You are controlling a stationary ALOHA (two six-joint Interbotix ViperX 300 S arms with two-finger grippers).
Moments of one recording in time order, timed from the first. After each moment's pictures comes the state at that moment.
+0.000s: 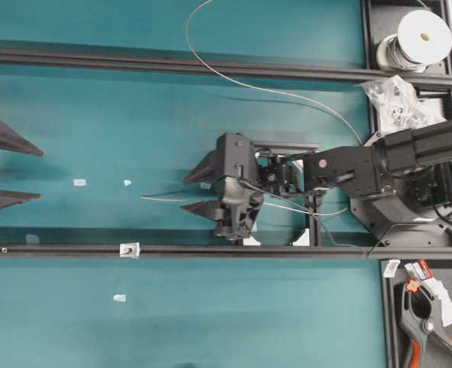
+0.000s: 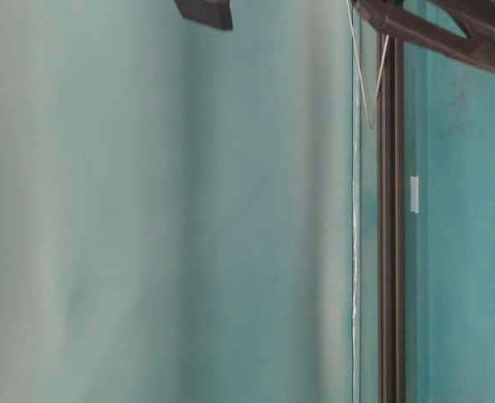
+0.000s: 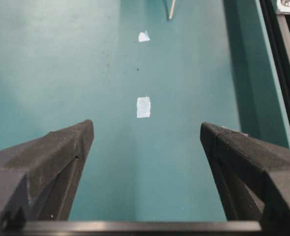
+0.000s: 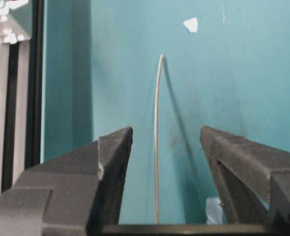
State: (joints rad) left arm -0.03 -0.03 1.25 -0.04 -0.80 -0.02; right arm 0.06 0.02 0.96 0.02 -0.29 0.34
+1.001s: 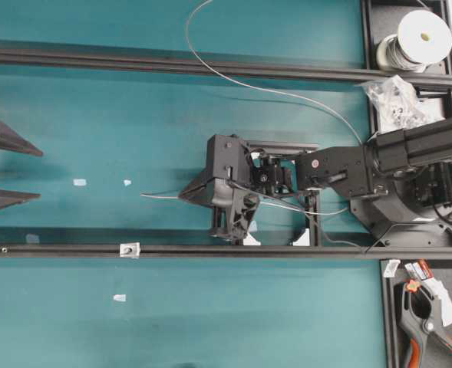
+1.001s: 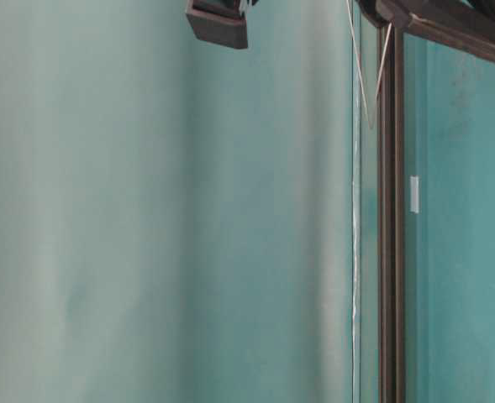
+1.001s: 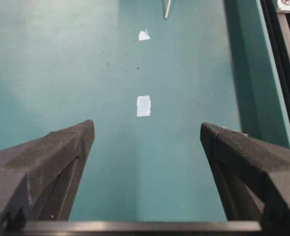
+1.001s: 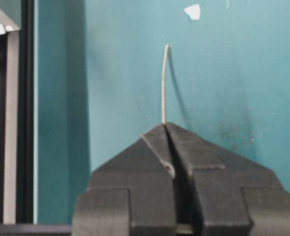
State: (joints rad) left arm -0.03 -0.04 1.25 -0.04 -0.79 -0.02; right arm 0.06 0.03 0.94 0.02 -0.23 0.34
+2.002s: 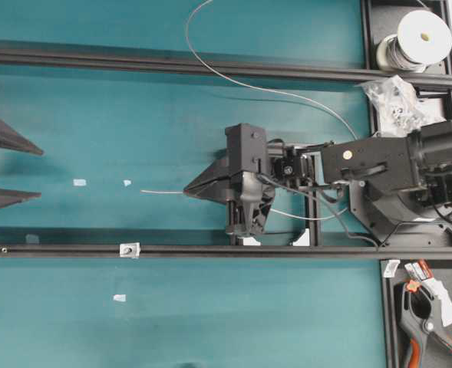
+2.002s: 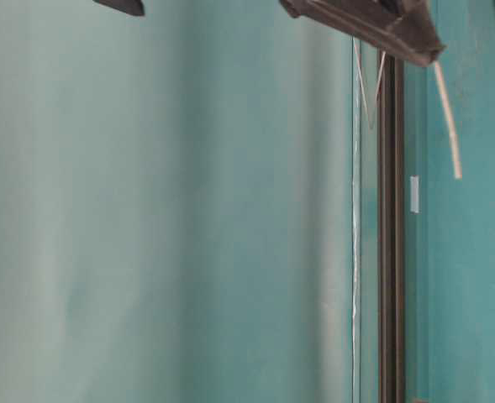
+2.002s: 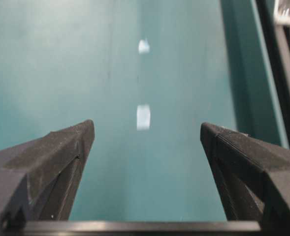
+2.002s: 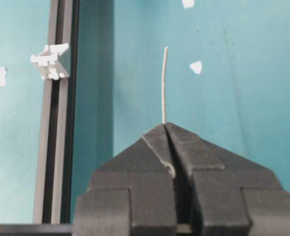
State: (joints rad) left arm -0.03 -0.09 1.25 -0.04 -0.79 -0.02; right arm 0.06 -0.19 0.95 0.00 -0.16 0.32
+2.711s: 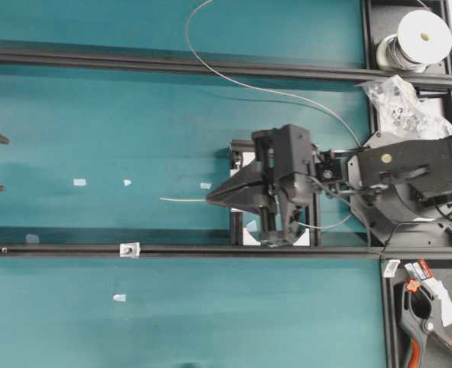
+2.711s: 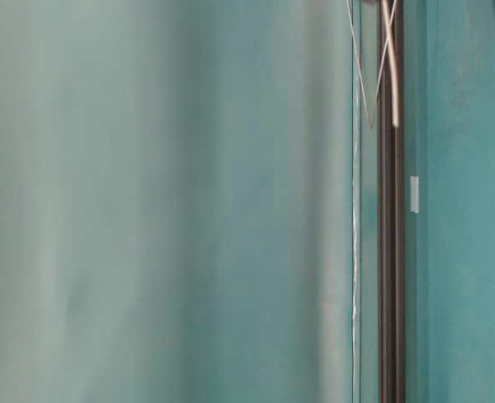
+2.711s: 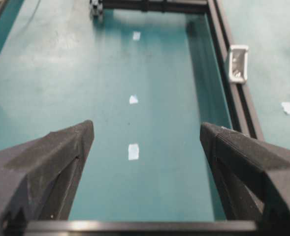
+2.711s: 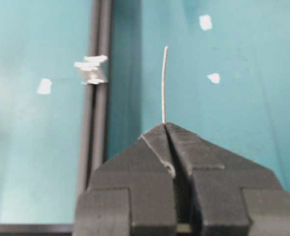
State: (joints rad) left arm -0.04 -0.48 1.38 -0.04 -0.67 -0.02; right arm 0.13 -0.38 1.08 0.06 -0.23 0.33
